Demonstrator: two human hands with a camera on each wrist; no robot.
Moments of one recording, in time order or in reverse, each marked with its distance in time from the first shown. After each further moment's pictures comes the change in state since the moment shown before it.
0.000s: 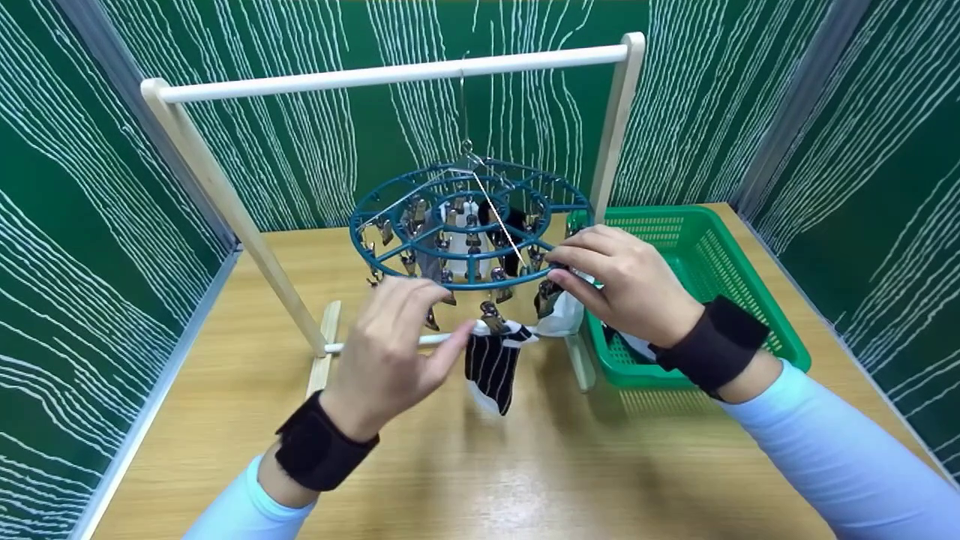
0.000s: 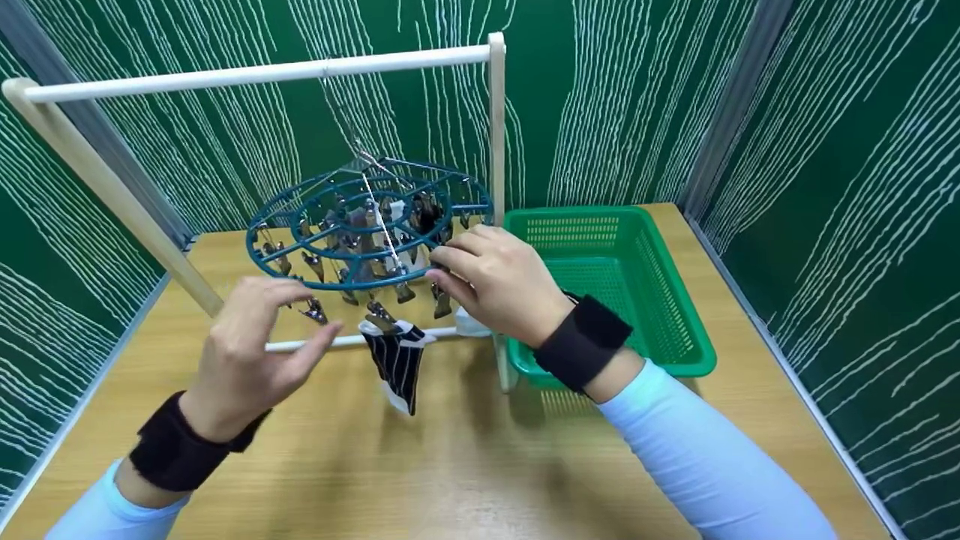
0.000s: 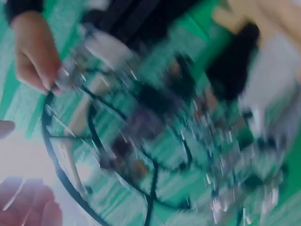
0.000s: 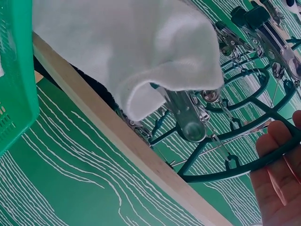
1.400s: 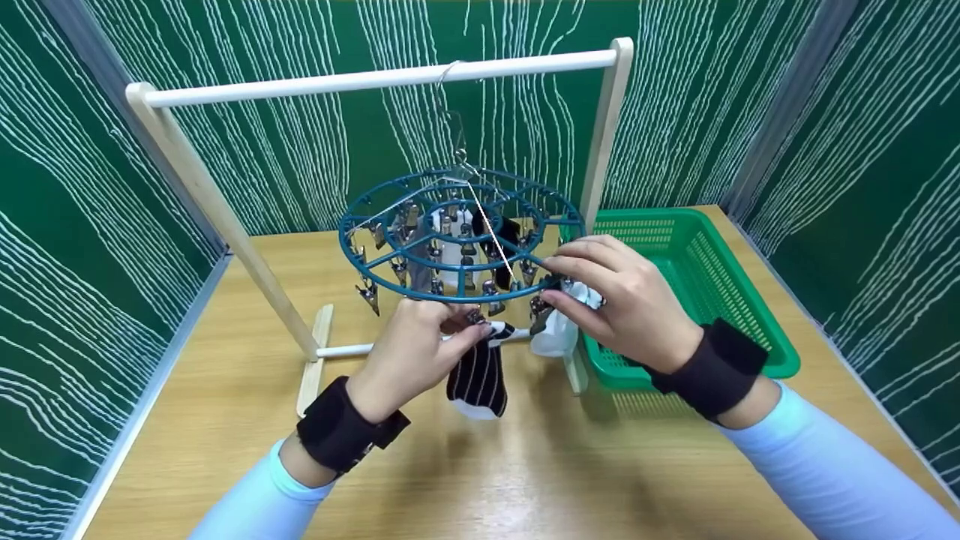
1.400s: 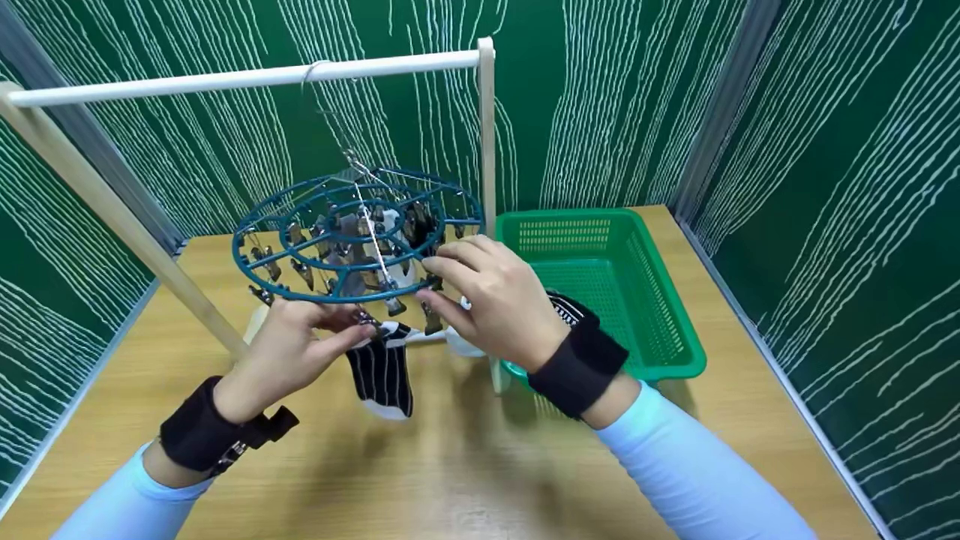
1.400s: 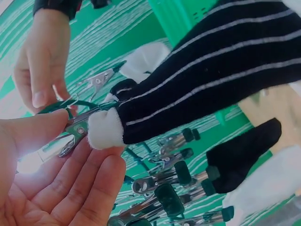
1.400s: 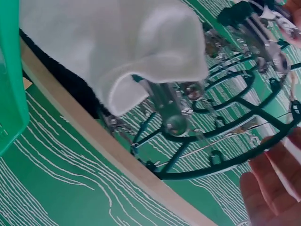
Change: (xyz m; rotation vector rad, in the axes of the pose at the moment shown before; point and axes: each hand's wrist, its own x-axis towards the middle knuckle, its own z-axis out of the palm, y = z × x) left_hand 0.010 0.000 0.030 -0.421 -0.452 -0.521; right_hand -0.012 -0.016 -0.006 0.043 0.079 0.057
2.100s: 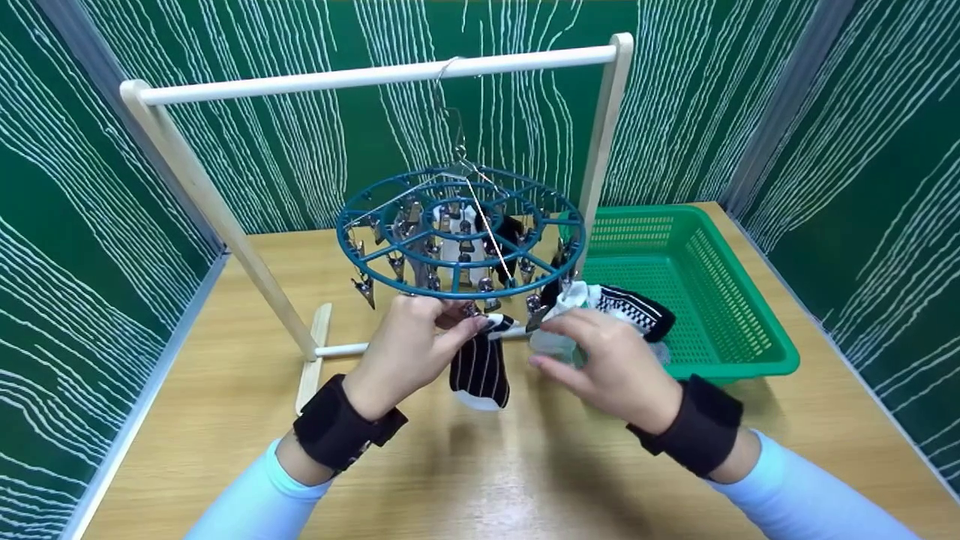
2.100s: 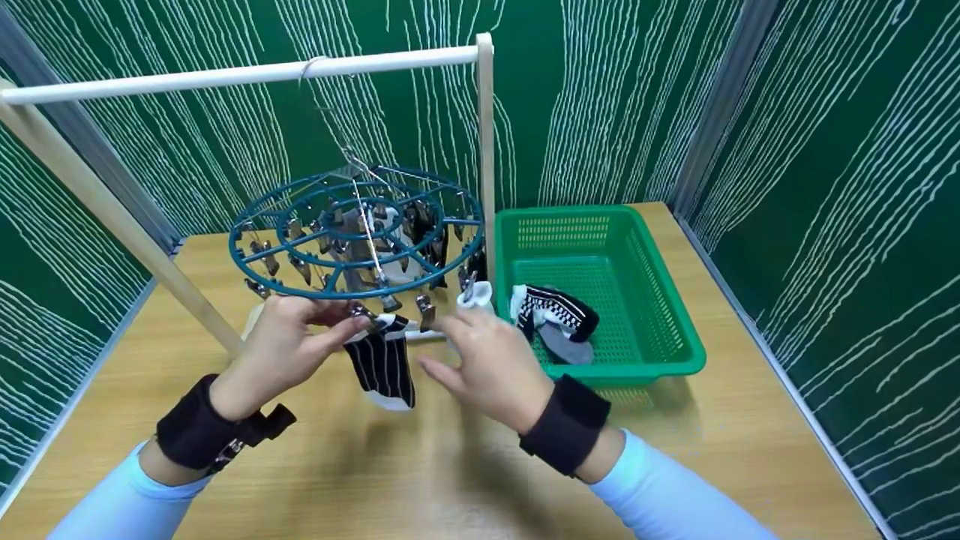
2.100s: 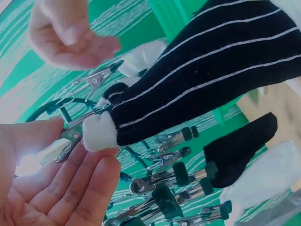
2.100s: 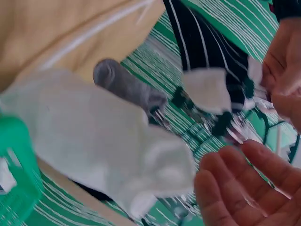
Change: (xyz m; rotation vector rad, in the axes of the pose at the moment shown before) left_hand -0.001 -0.001 -0.001 -0.034 0.026 -0.018; right_hand -0.047 -0.039 0.033 0.103 -0.115 0.261
